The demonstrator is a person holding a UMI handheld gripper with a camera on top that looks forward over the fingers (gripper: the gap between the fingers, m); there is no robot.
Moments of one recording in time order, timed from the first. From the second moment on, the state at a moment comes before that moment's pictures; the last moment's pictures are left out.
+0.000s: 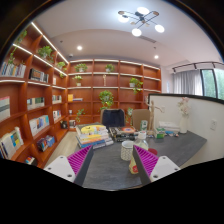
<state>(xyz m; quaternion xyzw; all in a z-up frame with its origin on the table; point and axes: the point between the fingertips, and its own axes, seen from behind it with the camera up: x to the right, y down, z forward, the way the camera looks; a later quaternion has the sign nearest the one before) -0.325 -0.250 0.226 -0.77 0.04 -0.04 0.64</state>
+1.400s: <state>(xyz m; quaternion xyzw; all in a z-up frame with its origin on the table) -0.206 -0.108 0.093 -0.75 -0.04 0.03 0.66</state>
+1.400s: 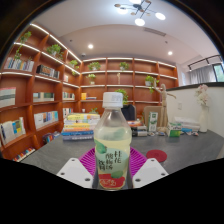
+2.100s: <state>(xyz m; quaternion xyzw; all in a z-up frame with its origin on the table) -0.359 -0.059 0.139 -0.71 0.22 0.36 0.56</state>
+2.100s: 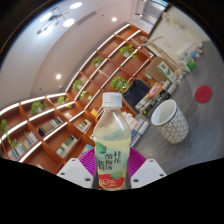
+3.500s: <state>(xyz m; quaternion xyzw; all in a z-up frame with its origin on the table) -0.231 0.005 0.274 -0.72 0.05 0.08 0.69</state>
